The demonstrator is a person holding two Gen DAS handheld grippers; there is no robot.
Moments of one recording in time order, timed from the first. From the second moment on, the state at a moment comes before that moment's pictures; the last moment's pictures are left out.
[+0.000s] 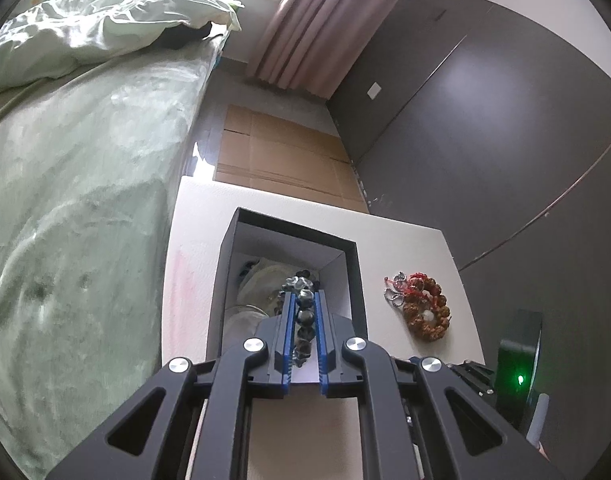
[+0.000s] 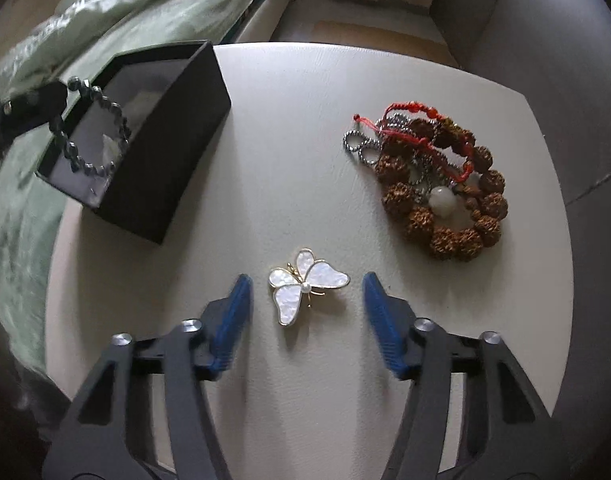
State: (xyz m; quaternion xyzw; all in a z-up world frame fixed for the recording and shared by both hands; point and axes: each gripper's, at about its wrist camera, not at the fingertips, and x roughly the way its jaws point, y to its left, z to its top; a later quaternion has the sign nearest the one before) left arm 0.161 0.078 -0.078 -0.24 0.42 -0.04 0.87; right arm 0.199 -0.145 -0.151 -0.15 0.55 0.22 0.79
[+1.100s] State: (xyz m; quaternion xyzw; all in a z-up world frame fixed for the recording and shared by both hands) left arm 0.143 0.129 -0.056 -0.26 0.40 0.04 0.88; right arm 0.202 -0.125 -0.076 0.06 0.45 0.29 0.84
